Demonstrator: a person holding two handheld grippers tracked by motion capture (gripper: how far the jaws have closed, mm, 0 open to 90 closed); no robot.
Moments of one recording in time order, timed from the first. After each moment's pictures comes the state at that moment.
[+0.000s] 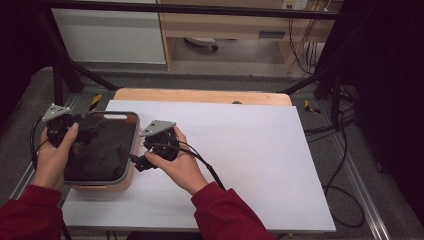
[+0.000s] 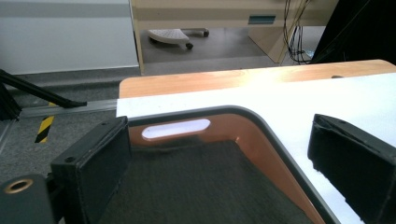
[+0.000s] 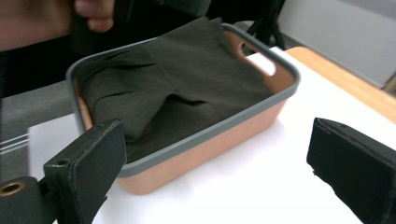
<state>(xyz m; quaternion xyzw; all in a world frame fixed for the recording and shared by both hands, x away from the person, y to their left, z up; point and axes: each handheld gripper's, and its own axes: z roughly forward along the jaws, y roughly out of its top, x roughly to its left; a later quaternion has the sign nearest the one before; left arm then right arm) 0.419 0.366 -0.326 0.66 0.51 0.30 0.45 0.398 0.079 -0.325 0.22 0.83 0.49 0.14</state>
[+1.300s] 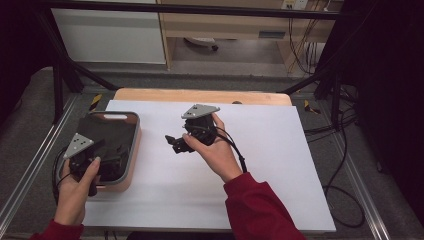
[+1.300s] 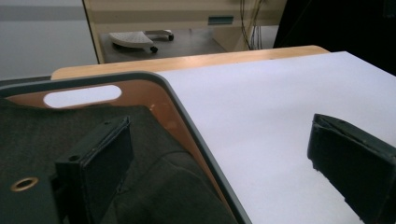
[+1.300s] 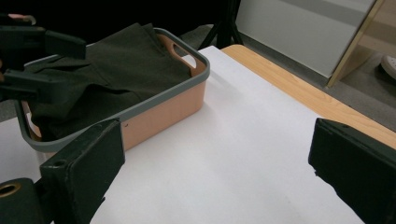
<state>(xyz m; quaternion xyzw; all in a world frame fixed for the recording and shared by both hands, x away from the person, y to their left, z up) 0.350 0.303 -0.356 0.68 0.47 0.27 0.49 0.425 -0.012 -0.303 0.27 0.81 0.49 0.17</state>
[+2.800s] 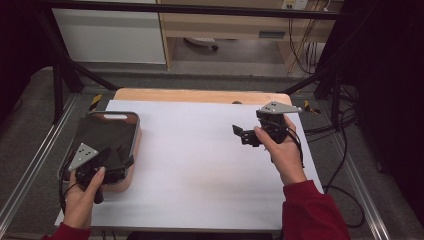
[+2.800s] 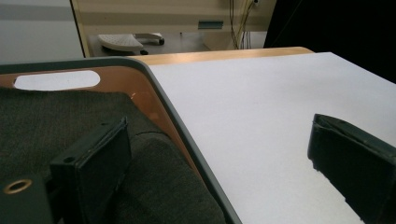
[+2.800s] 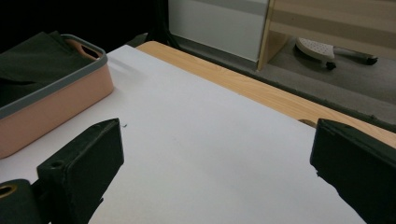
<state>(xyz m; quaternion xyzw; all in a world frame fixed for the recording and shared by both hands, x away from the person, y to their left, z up) 0.340 0.296 -0.378 0.68 0.46 0.27 0.51 0.422 -0.178 -0.295 0.38 0.75 0.48 0.23</state>
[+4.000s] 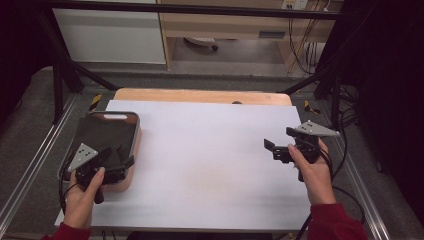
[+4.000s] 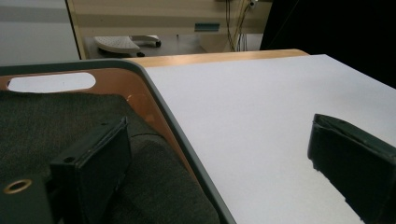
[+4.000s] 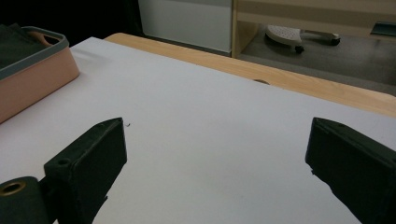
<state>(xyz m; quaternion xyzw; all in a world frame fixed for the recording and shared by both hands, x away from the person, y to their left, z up) 0.339 0.296 -0.379 0.68 0.45 0.26 0.52 0.387 -0.259 -0.329 0.43 0.72 0.48 0.24</state>
